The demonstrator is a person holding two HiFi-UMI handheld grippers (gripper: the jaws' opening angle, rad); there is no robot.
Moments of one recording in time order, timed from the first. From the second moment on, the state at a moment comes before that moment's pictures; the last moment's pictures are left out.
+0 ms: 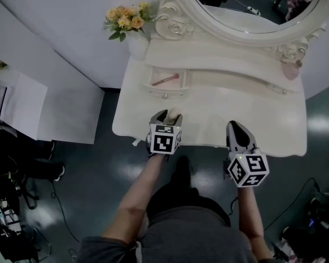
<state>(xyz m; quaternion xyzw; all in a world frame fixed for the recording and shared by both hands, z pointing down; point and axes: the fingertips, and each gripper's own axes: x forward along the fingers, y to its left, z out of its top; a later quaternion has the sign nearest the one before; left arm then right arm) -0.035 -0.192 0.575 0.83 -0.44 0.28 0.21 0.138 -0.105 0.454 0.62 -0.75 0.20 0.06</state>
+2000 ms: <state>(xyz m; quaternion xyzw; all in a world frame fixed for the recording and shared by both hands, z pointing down) -0.083 -0.260 0.459 0.84 -0.48 0.21 0.13 0.097 -0.161 0.433 0.60 -0.78 0.18 0.04</state>
